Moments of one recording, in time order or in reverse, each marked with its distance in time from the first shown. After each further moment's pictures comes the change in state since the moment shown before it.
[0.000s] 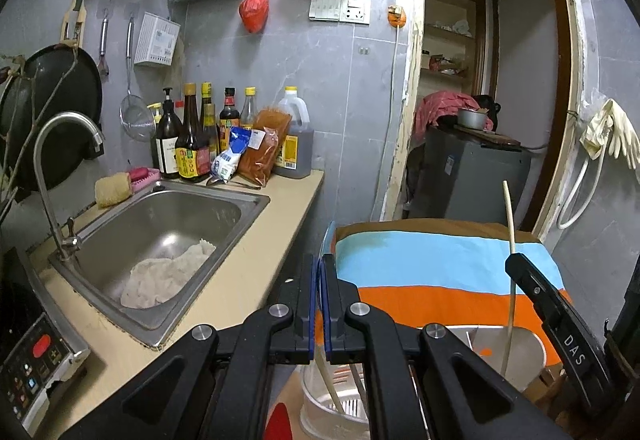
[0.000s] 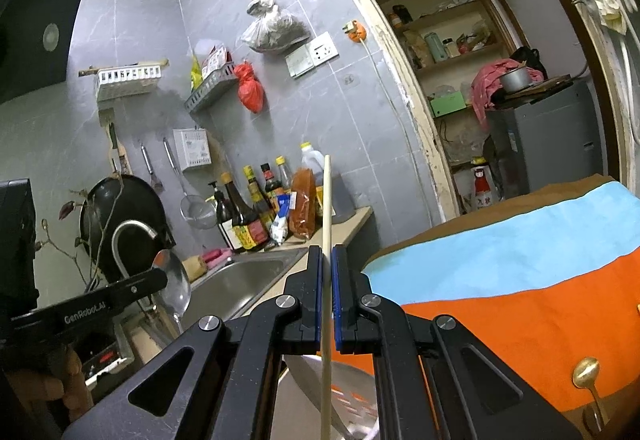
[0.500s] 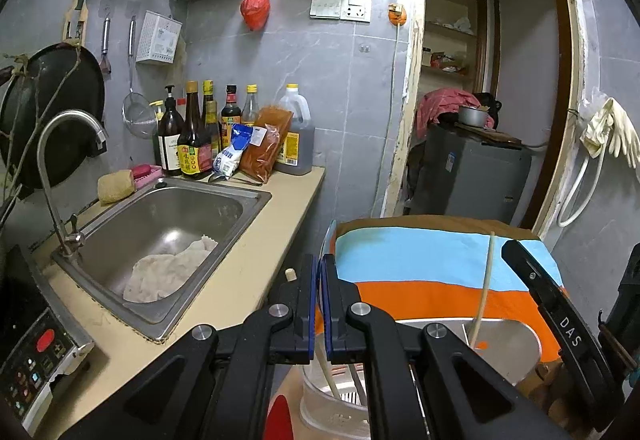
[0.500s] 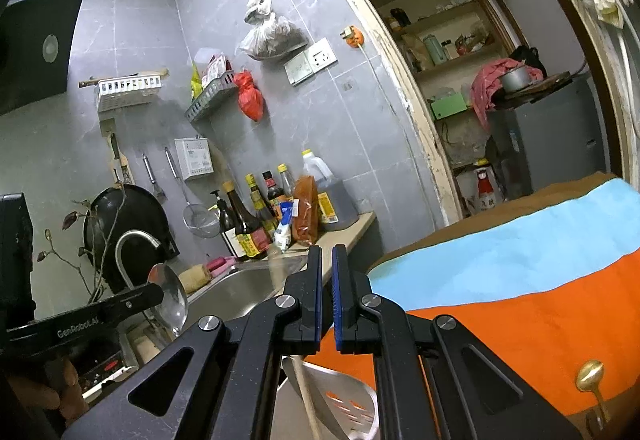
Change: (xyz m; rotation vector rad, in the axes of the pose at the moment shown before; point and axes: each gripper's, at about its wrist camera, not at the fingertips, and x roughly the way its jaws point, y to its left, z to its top) left arm -0.006 -0.001 -0.002 -0.006 0.011 0.005; right arm 0.003 -0.005 0.002 0.030 -0.023 0.019
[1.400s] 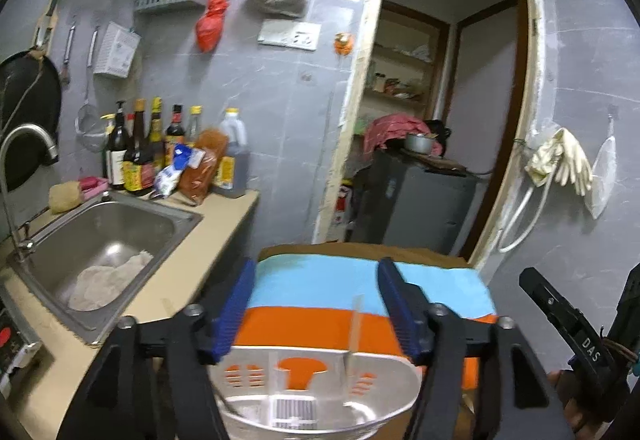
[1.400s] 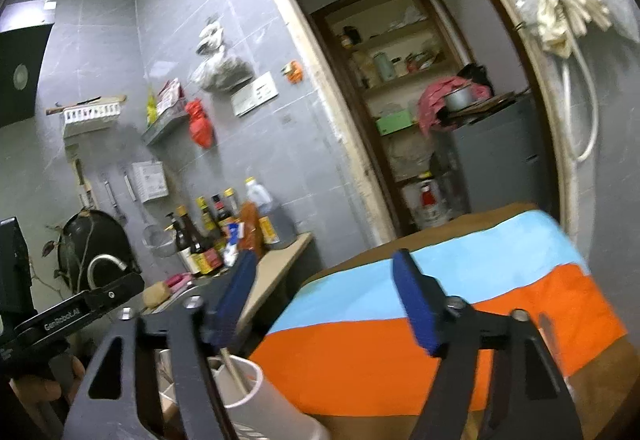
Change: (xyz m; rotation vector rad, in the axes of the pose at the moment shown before) left arm -0.030 -0.058 0.020 -0.036 -0.080 -0.215; right arm -0.095 -0.045 0.061 0.013 -0.043 -0.204
